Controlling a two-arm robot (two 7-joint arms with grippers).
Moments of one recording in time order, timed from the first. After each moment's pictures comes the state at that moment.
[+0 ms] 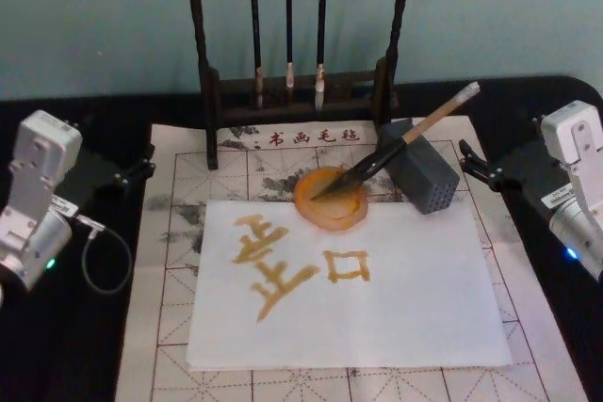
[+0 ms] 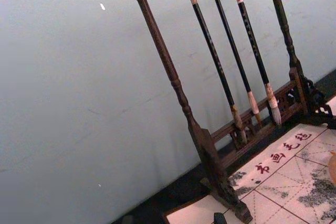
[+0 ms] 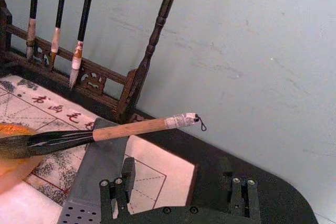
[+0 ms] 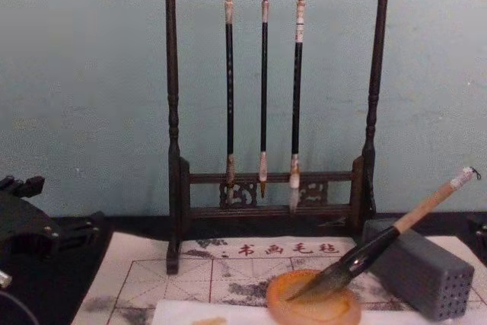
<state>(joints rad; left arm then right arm) -0.20 0.60 0.45 -1.41 -0.25 -0.12 0.03 0.20 0.60 -0.45 -1.41 0.25 -0.12 -0.03</state>
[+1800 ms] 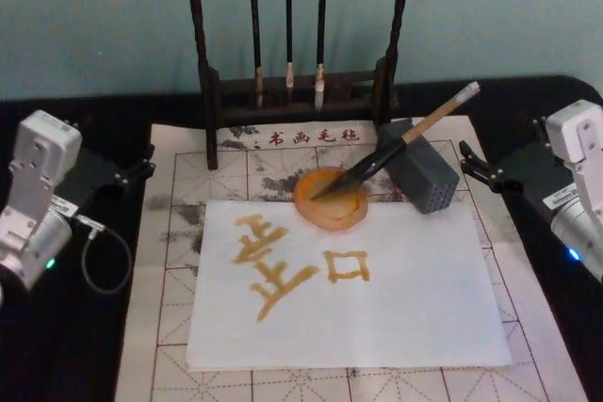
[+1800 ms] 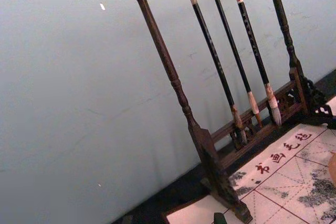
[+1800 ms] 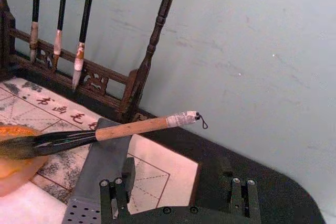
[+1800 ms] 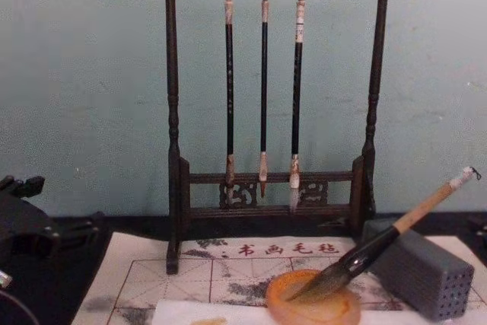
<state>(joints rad) -0.20 0.60 0.45 -1.41 -0.25 -0.12 0.03 0.19 0.60 -0.43 -1.42 0.27 -0.12 0.00</state>
